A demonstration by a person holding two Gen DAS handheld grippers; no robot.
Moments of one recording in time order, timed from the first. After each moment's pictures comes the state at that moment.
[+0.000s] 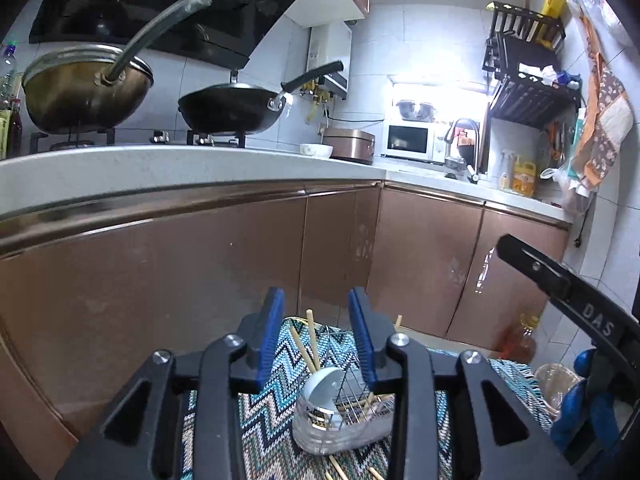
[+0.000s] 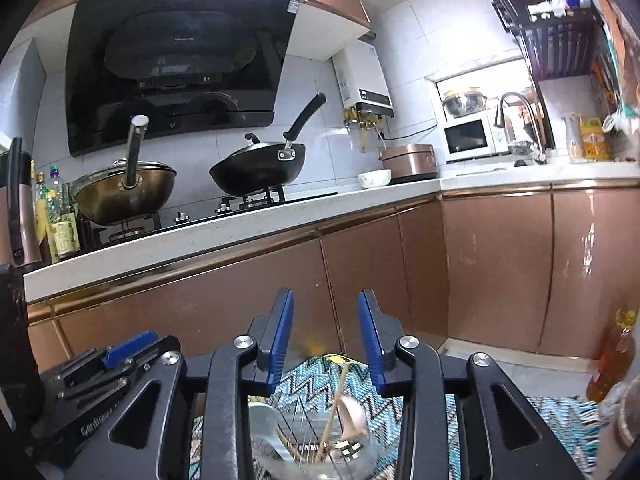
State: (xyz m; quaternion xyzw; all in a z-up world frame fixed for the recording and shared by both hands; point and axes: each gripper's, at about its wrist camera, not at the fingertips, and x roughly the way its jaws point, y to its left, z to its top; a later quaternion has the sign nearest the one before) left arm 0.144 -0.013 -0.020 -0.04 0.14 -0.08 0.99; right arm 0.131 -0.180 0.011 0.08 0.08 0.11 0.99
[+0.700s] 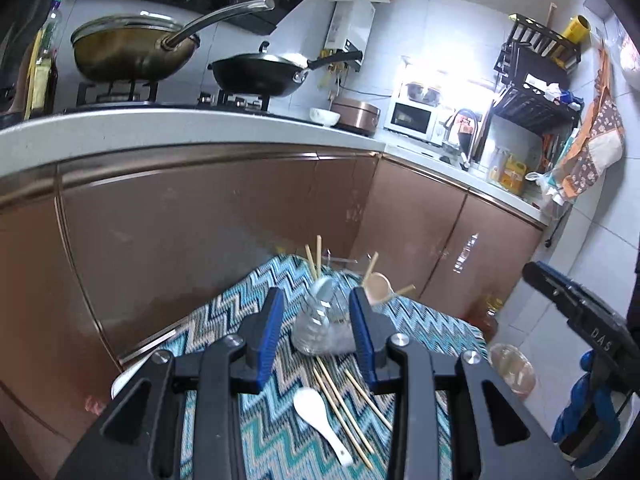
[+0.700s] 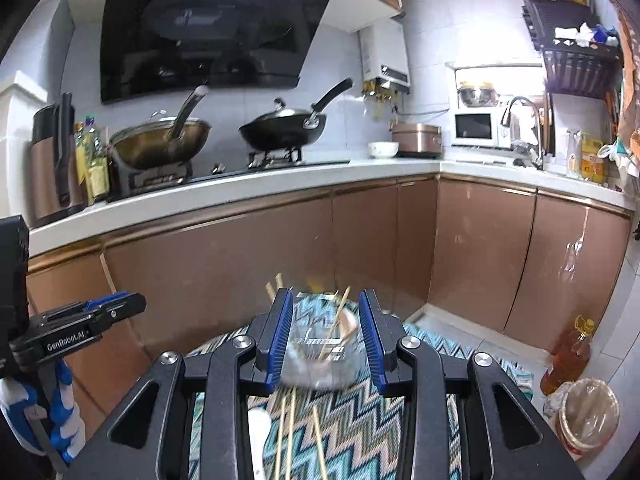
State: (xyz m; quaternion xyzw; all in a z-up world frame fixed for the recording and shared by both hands) left arm 0.024 0.043 0.003 -0.10 0.23 -0.10 0.96; right arm 0.007 -0.173 0.045 0.01 0.17 0.12 0.98
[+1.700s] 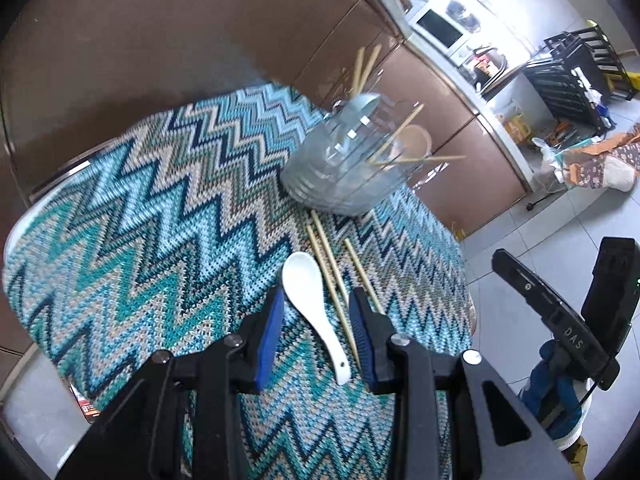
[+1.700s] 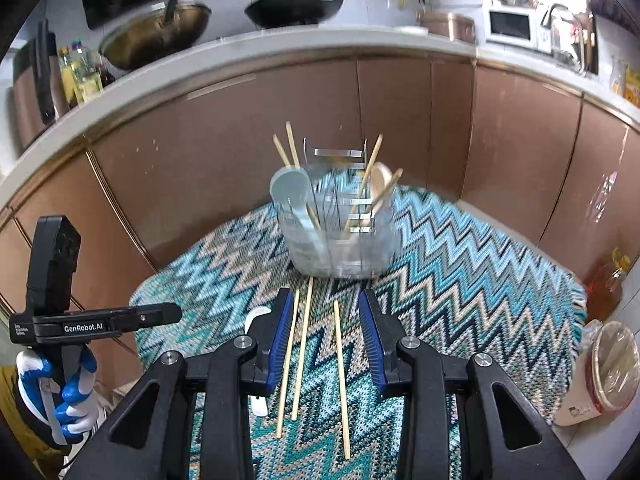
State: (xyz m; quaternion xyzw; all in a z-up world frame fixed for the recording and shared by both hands) left arm 0.094 0.070 -0.164 -0.23 0.46 -0.19 0.84; right arm 0.071 -0.162 -0.072 0.00 0.37 0.17 0.91
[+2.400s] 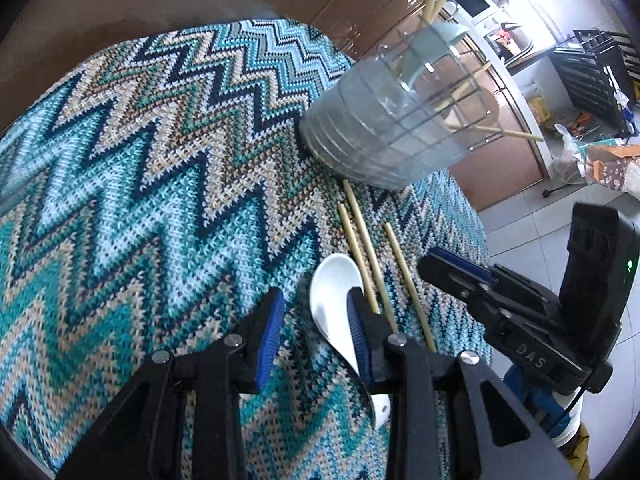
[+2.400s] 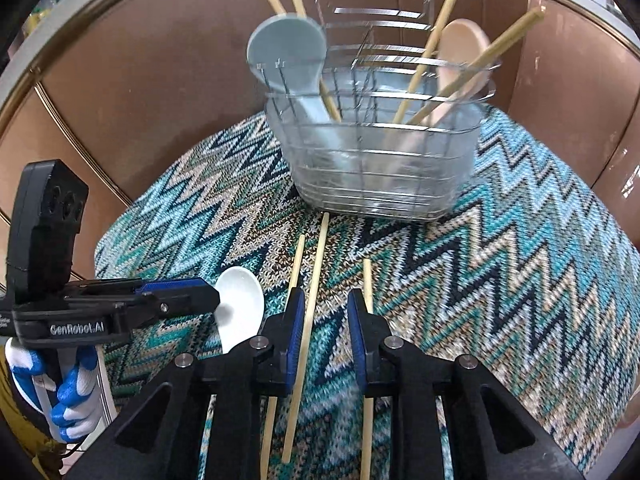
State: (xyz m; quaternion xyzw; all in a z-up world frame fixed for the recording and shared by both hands) left arm 0.157 0.051 -0.234 -0.24 0.53 -0.20 0.79; right arm 0.155 -0.116 -0.169 -0.03 0.50 0.20 0.84
